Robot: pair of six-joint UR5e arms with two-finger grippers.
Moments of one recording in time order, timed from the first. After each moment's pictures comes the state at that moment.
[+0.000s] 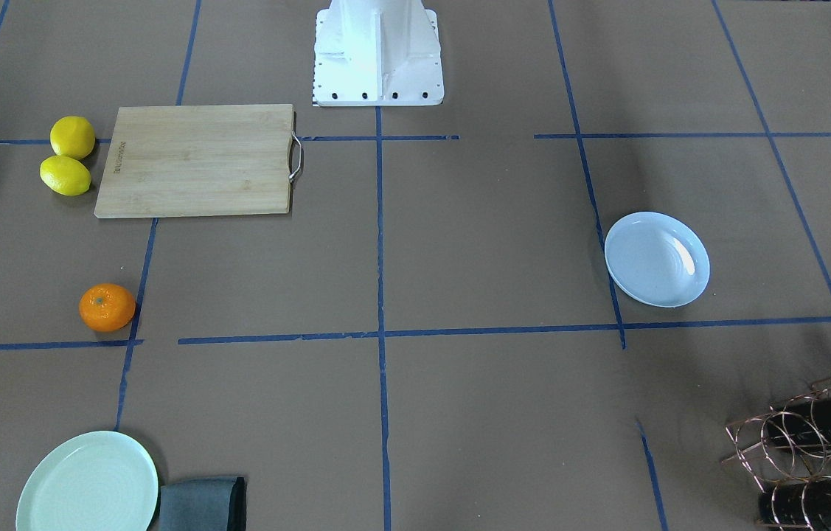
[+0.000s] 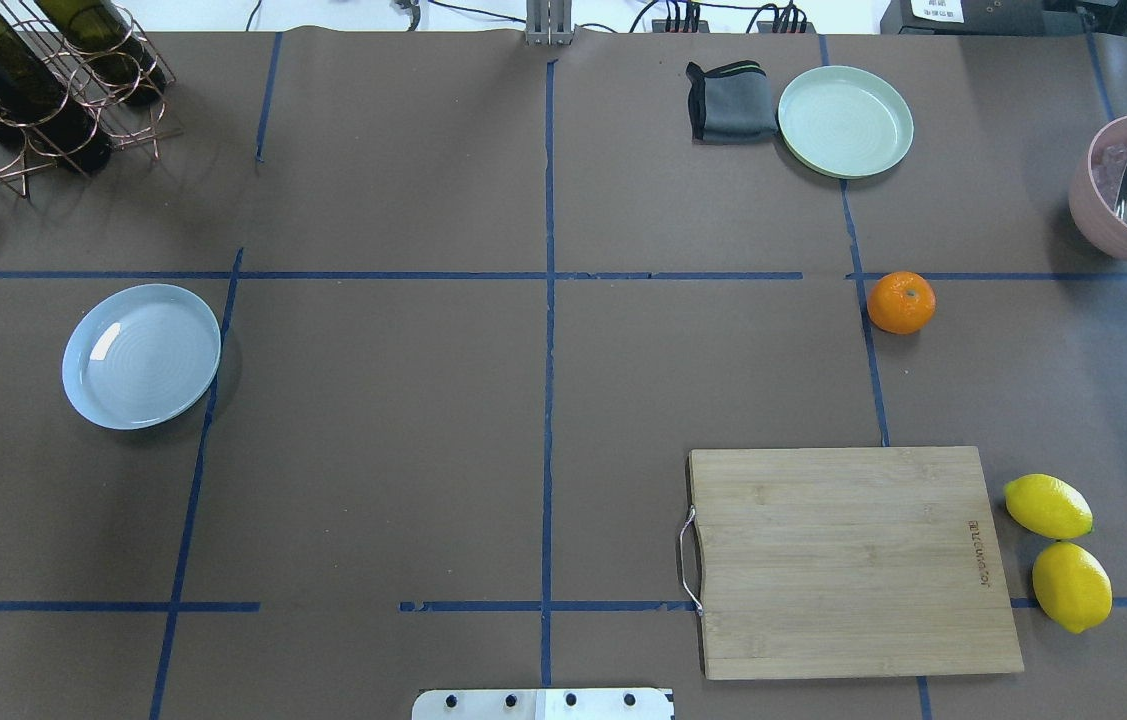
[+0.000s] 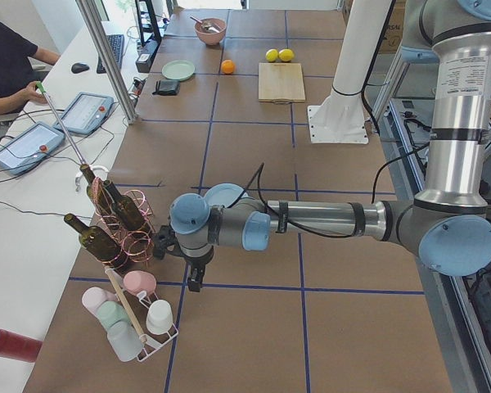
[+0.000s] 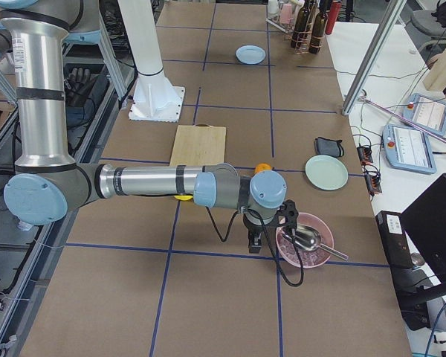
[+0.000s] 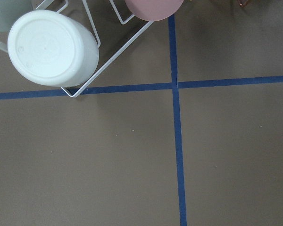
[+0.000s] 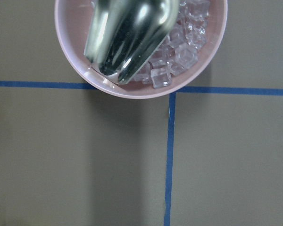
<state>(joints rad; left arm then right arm) -1.55 -1.63 -1.57 -1.68 -2.38 0.02 1.59 -1.56 1.66 -1.69 2.44 -0.07</state>
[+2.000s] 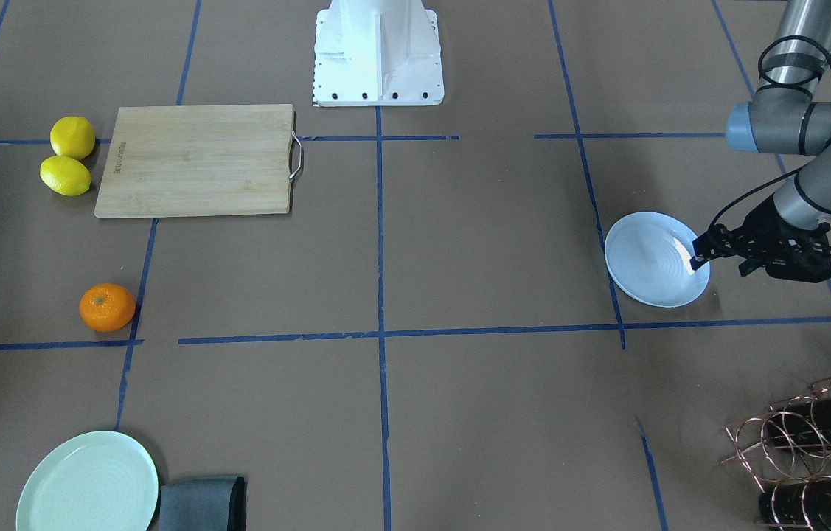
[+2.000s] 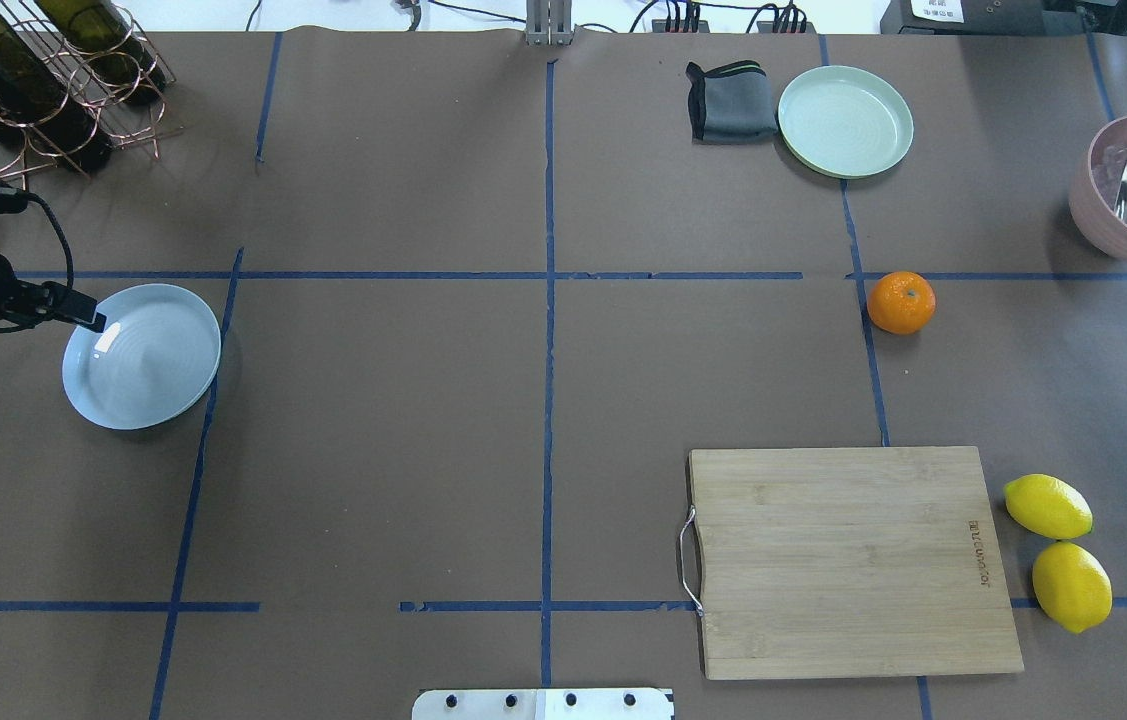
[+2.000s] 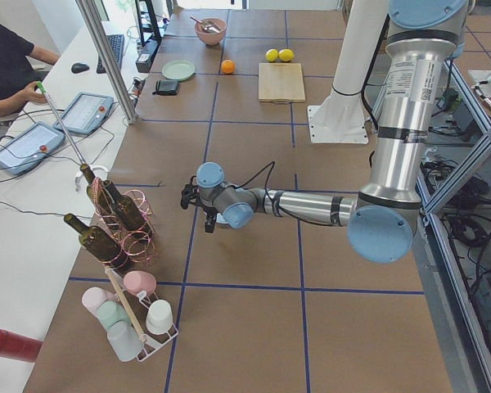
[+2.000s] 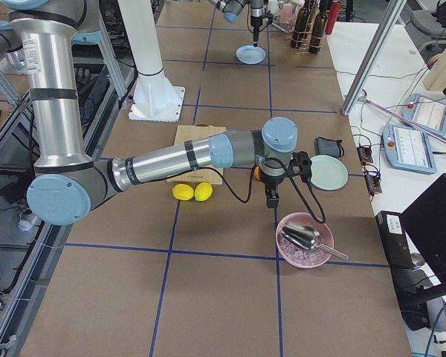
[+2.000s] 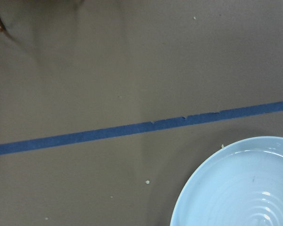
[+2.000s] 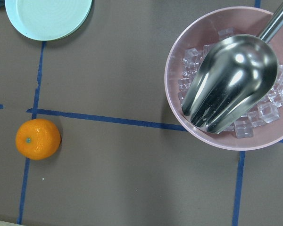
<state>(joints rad) -0.99 -1.68 -1.45 -2.28 -2.22 -0.76 1.50 -1.49 1.80 -1.69 2.46 0.09</state>
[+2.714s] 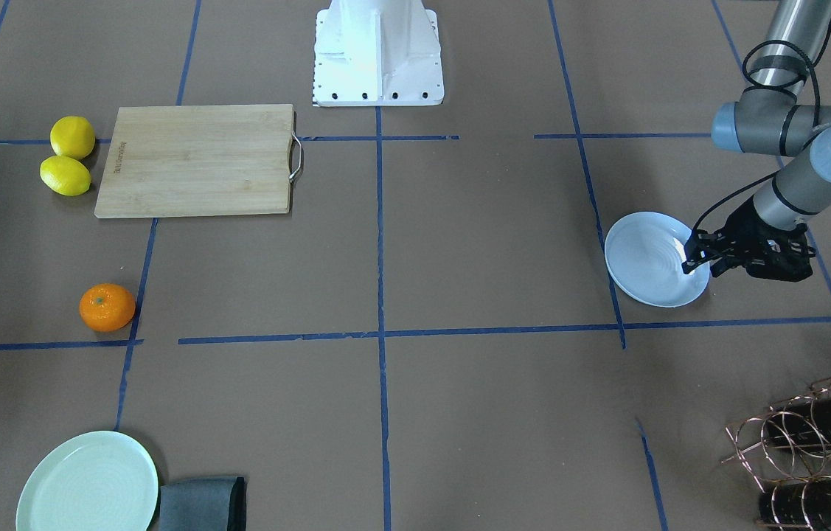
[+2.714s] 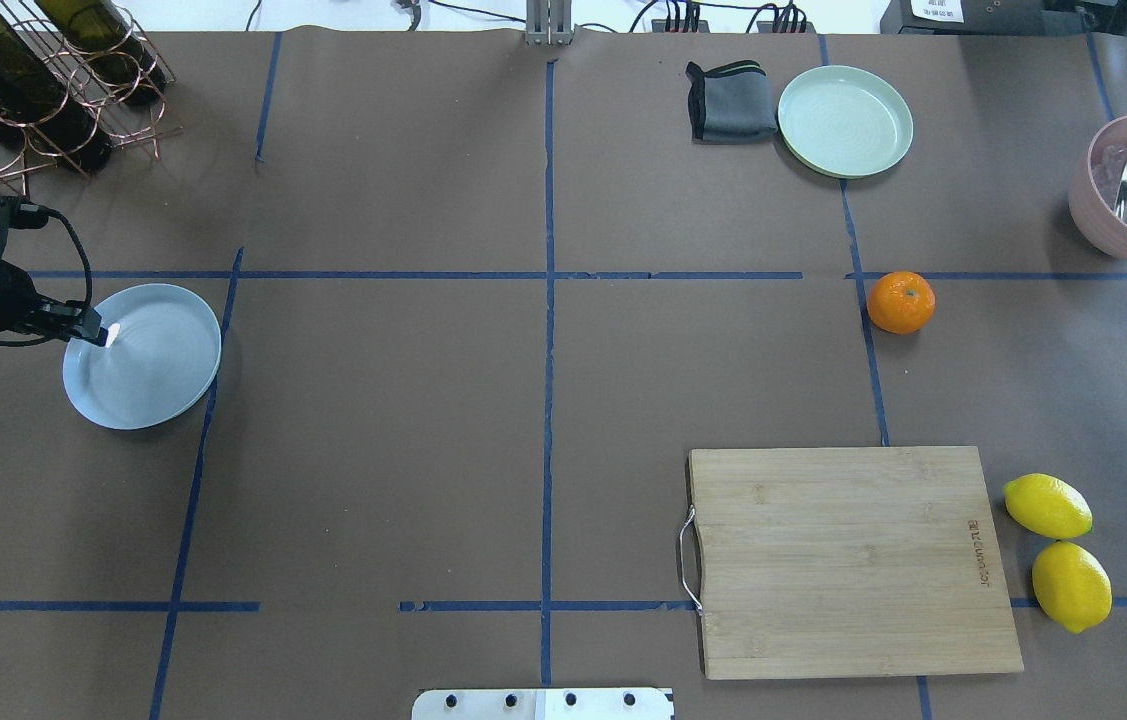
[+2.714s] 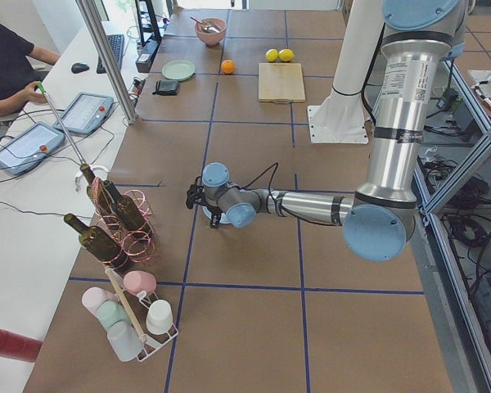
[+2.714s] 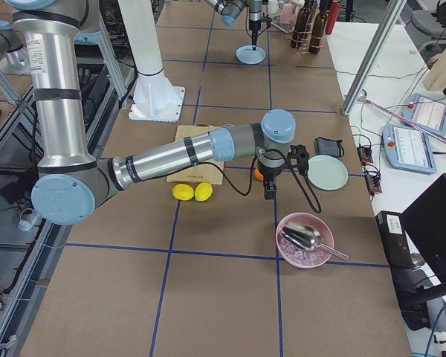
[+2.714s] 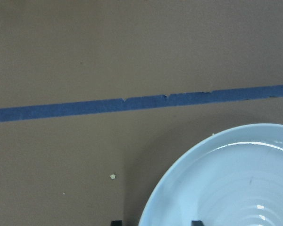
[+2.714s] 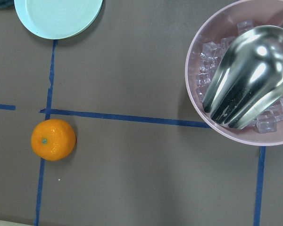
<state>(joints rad) -0.97 -1.68 -1.45 -2.29 -2.20 -0.78 1.46 -1.49 1.83 -1.69 2.46 0.17</state>
